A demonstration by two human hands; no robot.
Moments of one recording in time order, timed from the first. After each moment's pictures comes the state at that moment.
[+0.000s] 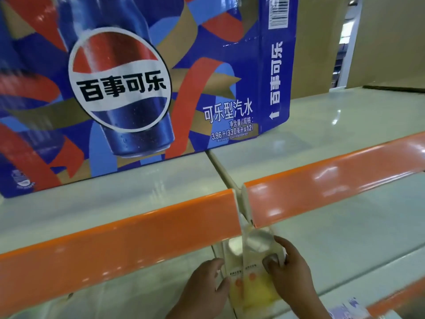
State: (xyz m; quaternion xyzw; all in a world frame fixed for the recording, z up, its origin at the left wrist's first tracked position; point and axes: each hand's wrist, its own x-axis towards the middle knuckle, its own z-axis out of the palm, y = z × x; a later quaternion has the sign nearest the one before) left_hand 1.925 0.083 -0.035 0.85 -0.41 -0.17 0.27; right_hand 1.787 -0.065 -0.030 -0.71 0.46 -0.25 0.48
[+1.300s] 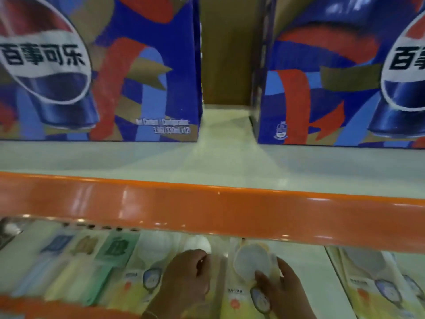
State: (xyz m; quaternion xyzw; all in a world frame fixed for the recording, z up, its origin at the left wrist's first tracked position) left_hand 2.027 0.357 -0.027 0.93 -0.23 -0.02 0.30; right_hand 1.923 0.153 -0.051 -0.76 0.31 -0.09 0.57
